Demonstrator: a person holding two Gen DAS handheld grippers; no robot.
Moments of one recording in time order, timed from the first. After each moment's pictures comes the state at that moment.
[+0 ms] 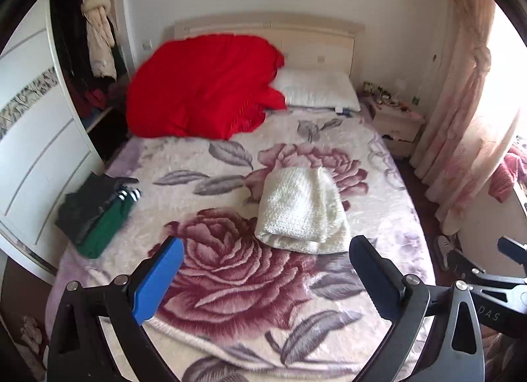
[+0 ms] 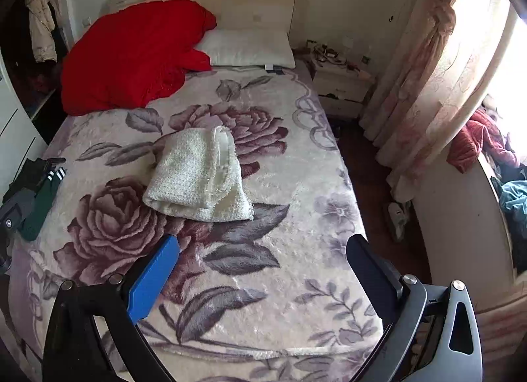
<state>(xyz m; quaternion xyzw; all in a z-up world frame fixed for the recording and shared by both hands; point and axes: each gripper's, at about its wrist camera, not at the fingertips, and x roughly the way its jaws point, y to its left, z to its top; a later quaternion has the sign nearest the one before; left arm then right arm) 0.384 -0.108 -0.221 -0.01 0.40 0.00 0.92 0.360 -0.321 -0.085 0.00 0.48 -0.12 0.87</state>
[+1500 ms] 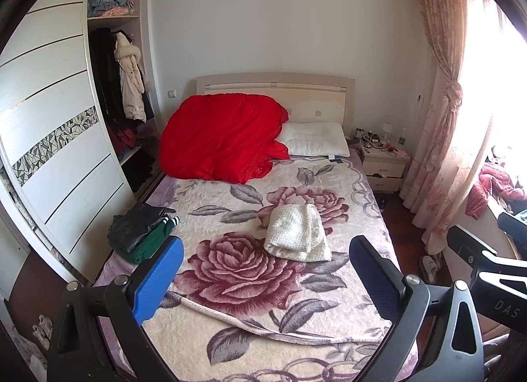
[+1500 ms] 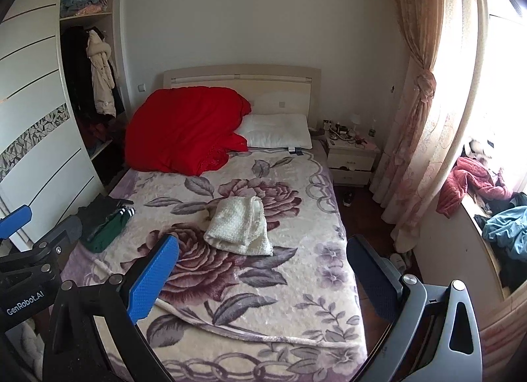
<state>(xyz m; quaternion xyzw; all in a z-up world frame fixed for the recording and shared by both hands) 0.199 -0.117 -0.063 0.00 0.31 0.02 0.95 0.107 -0.298 0.190 0.01 0.33 -0.04 0.94</state>
